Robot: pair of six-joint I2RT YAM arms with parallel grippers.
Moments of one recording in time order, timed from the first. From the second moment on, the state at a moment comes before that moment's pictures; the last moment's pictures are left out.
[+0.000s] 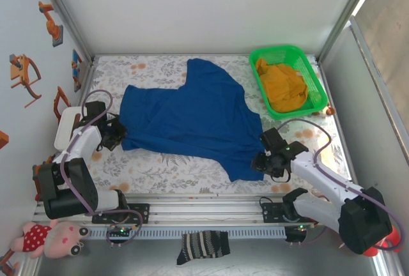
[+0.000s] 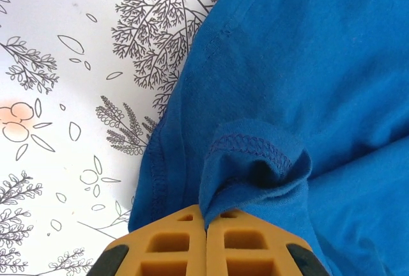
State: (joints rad) left arm 0.13 1.34 0.76 -0.63 0.15 -0.67; right arm 0.52 1.03 0.53 -0.84 -0.09 0.76
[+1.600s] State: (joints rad) left arm 0.22 1.36 1.23 -0.38 0.64 -0.94; right arm 0.22 1.24 1.74 -0.96 -0.27 0.61
